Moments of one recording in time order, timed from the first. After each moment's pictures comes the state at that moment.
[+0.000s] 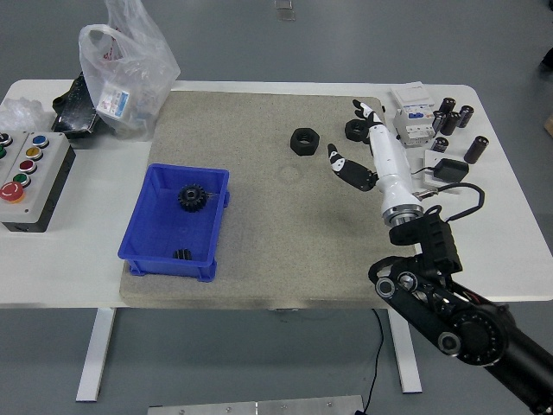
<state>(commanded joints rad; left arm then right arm) -0.09 0.10 -1.57 -0.18 1.70 -0.03 0.21 0.35 -0.17 0.94 1.37 -1.83 -0.62 -0.27</state>
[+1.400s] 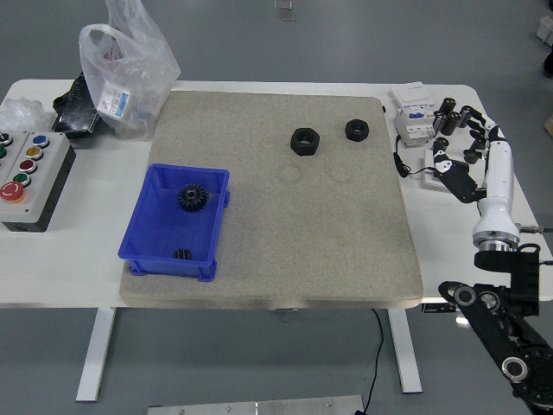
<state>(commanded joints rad) -0.08 0.10 -1.58 -0.18 1.70 -0.02 0.21 0.08 -0.17 1.29 1.46 -1.70 -0.65 -0.01</state>
